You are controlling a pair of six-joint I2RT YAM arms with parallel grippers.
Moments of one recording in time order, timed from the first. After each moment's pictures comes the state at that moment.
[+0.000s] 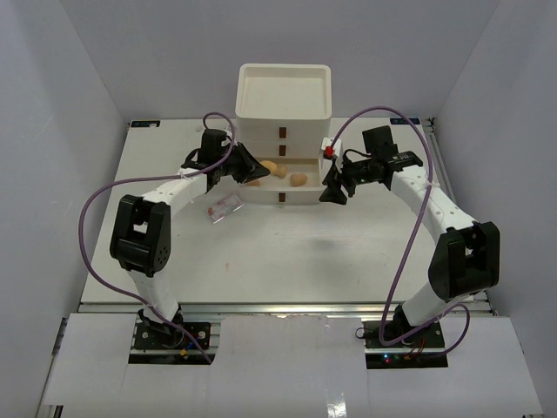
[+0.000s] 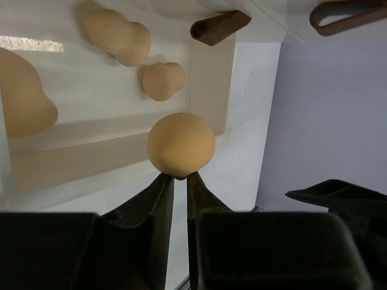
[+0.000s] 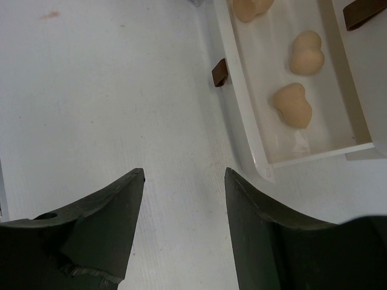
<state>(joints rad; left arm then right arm) -0.31 1.82 1.29 -0.06 0.50 -0.88 0.31 1.58 1.32 -0.65 -0.84 -0.77</state>
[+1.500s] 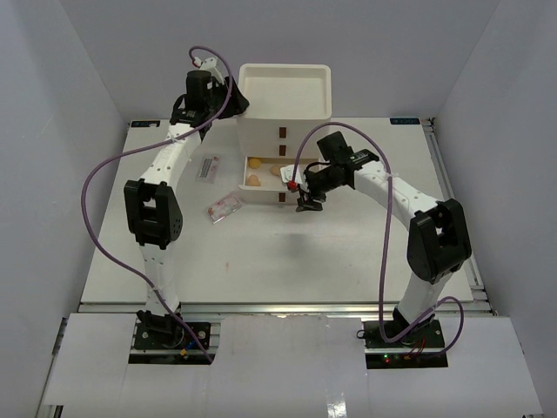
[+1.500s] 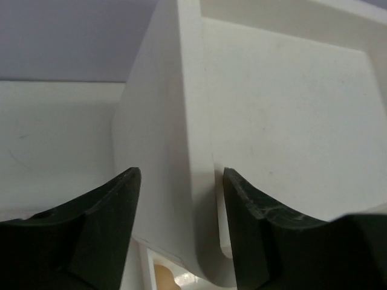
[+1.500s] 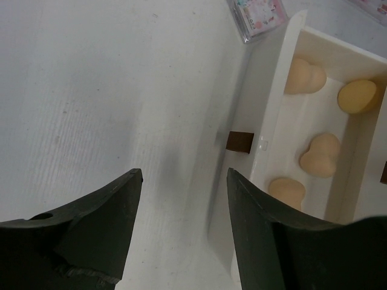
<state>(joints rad) -0.21 2.11 2.06 -0.27 0.18 -0.37 0.53 1.76 1.45 -0.71 -0.76 -1.20</state>
